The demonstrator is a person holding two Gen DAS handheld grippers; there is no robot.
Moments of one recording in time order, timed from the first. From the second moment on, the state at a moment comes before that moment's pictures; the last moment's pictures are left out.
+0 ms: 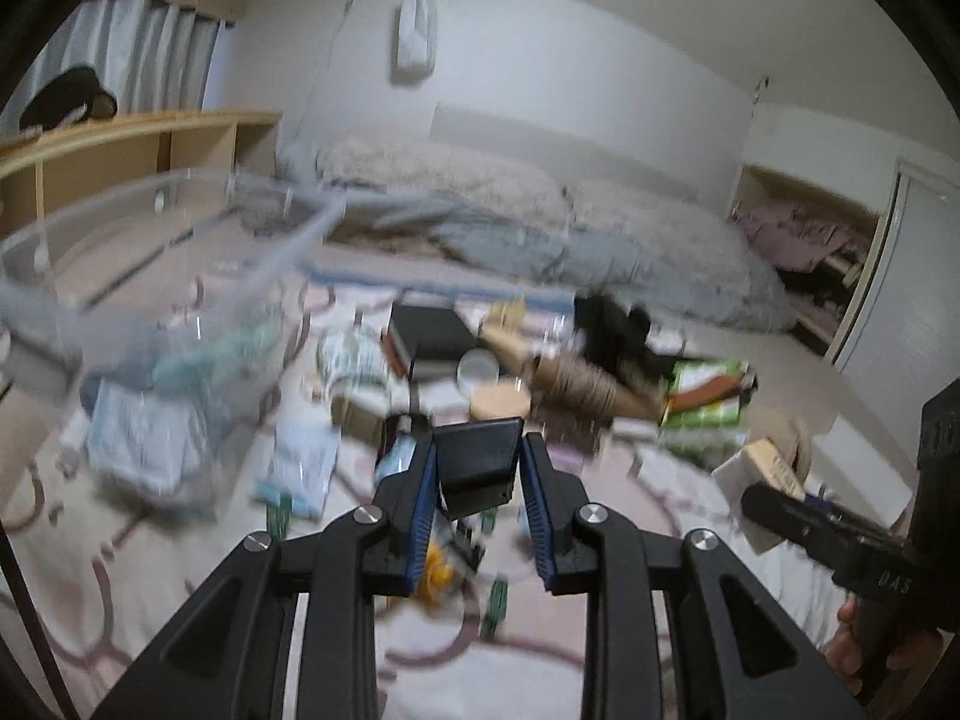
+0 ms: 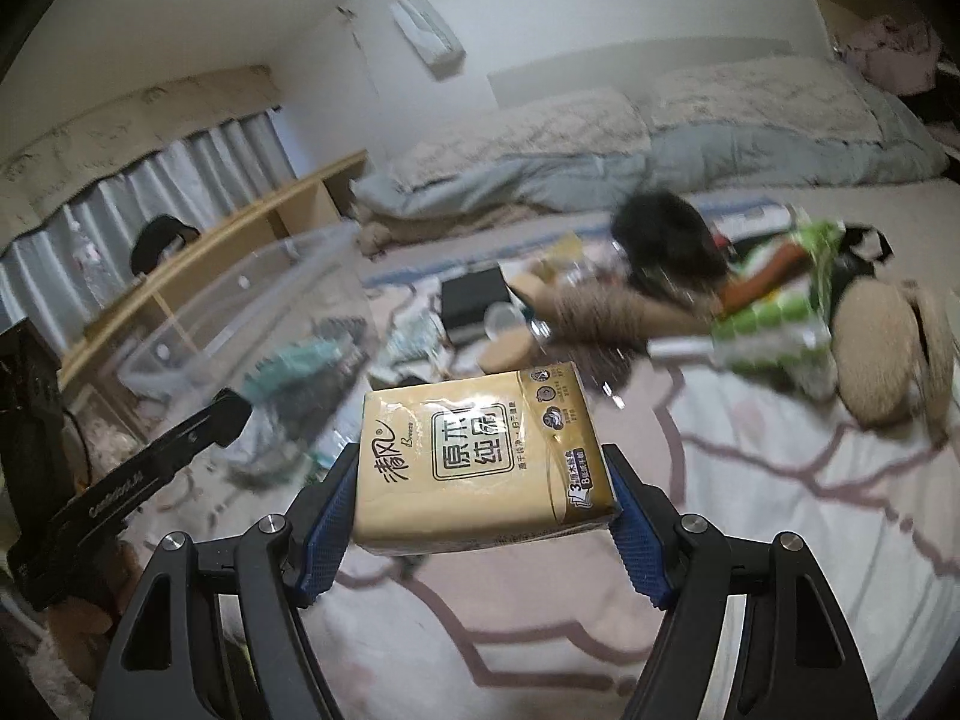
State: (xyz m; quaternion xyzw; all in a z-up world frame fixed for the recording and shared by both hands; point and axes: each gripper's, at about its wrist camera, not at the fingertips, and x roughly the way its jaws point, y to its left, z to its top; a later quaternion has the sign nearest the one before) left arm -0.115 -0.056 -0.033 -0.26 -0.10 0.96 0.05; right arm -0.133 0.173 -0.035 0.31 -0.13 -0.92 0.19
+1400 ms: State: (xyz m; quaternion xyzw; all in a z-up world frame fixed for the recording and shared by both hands) left arm -0.181 -0.264 0.019 -0.21 -0.09 0.96 -0.17; right arm -0.225 -0.021 0.043 0.31 -0.08 -0.88 0.34
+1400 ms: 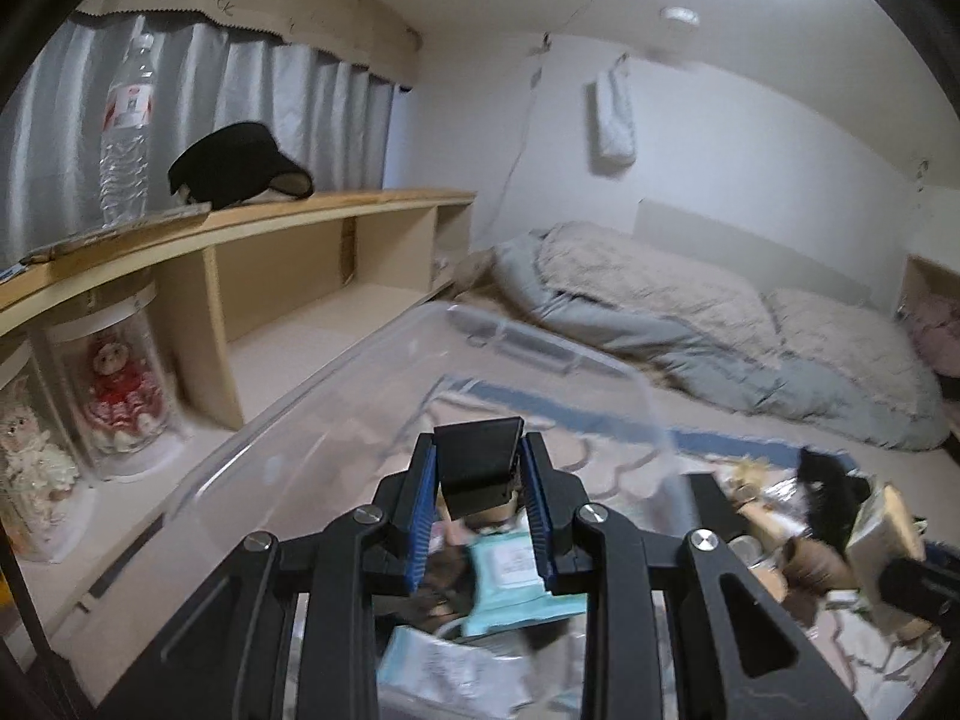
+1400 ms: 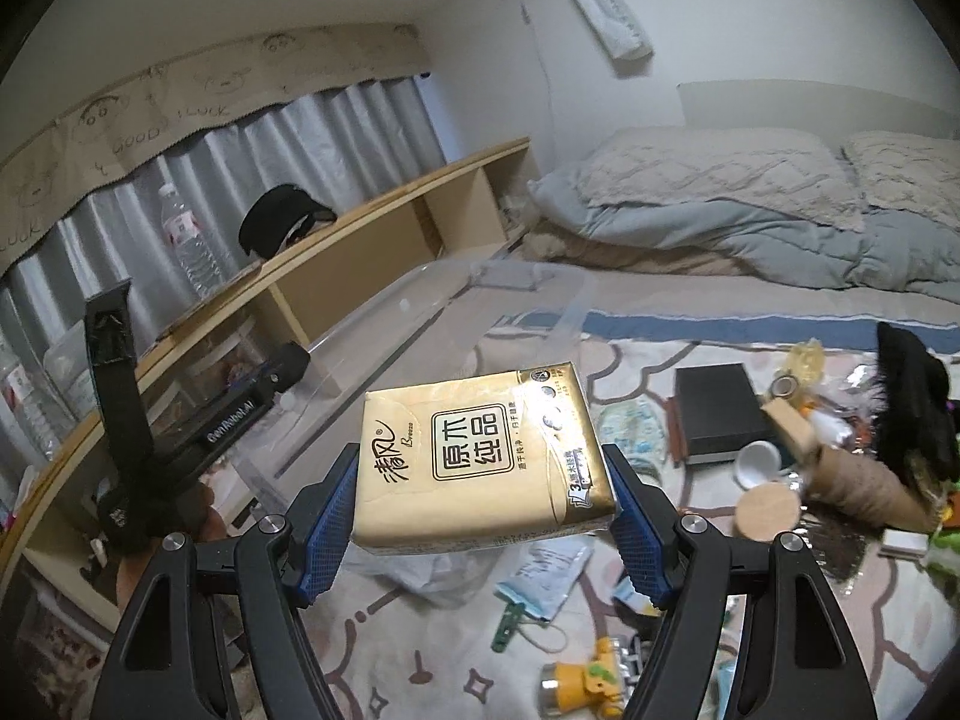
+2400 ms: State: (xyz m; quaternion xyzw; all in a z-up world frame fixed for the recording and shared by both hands) left arm -0.177 -0.323 -0.004 -0.25 -0.08 0.93 -0.25; right arm -0.229 -0.078 0.020 0.35 -0.05 -0.86 0.36
